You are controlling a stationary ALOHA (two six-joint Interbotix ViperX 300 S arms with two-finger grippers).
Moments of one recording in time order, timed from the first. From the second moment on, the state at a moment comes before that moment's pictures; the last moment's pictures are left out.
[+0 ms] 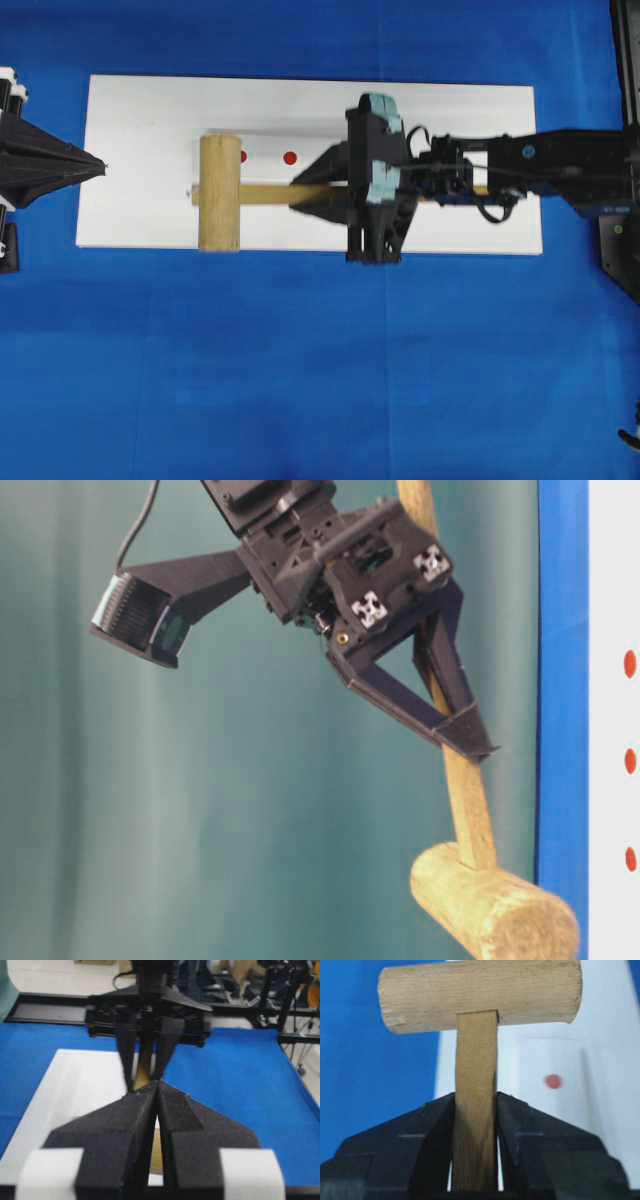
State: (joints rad) left arm -0.01 -0.96 1.20 -0.02 -0.24 -0.03; right arm -0.04 -0.05 0.62 0.08 -0.09 0.05
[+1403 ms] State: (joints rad) left arm 0.03 -0.96 1.20 -0.02 -0.22 -0.19; right arm -0.09 -0.05 0.58 -0.25 -0.25 -0.43
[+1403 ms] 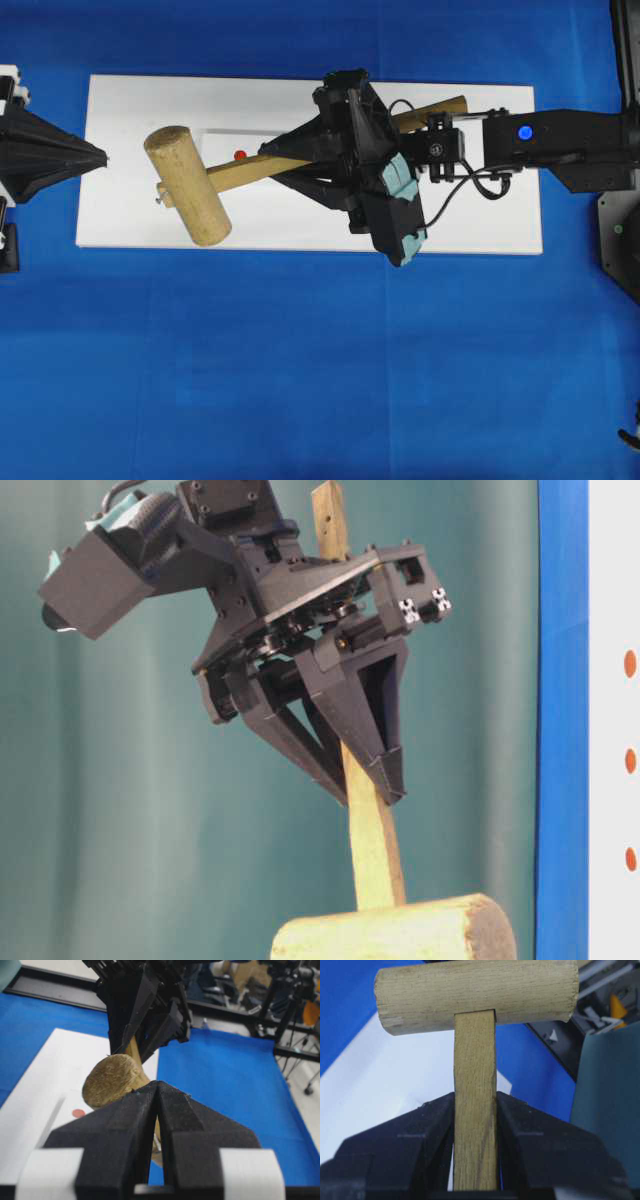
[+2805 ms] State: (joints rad) left arm 0.07 -0.62 1.16 -0.03 -0.45 -0.45; right arm -0.09 -0.05 0.57 -0.25 -0.27 -0.44
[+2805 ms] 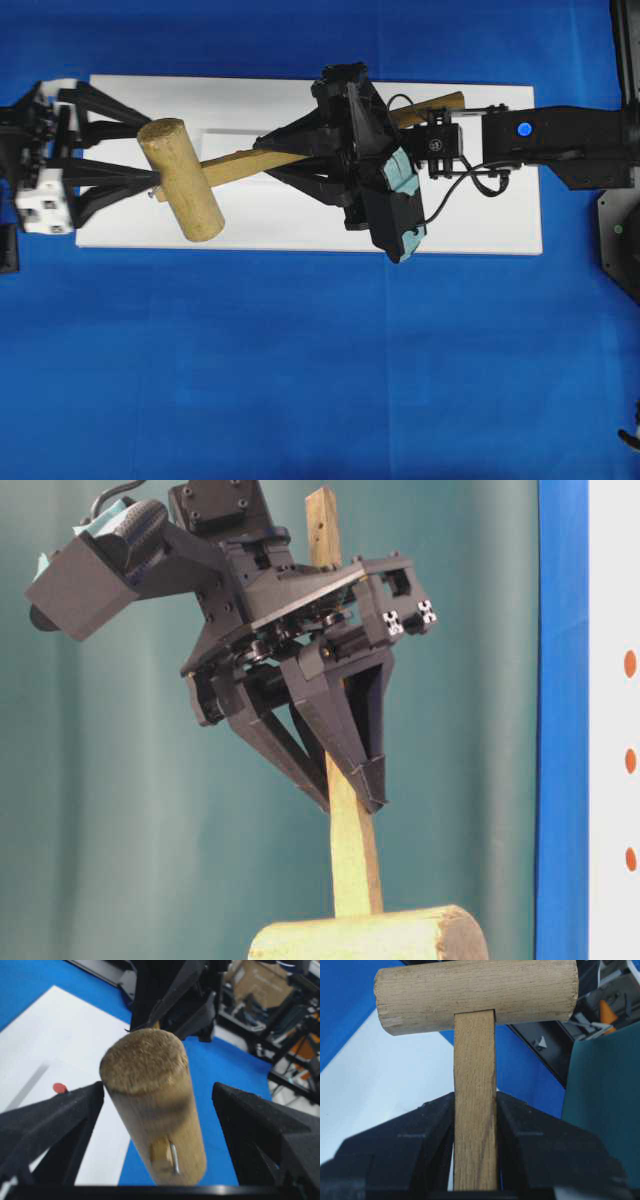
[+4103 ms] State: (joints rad) left arm 0.09 -0.45 1.04 -0.03 -0.47 -0.50; right arm -0.09 -0.05 0.56 -0.14 -0.18 -0.43
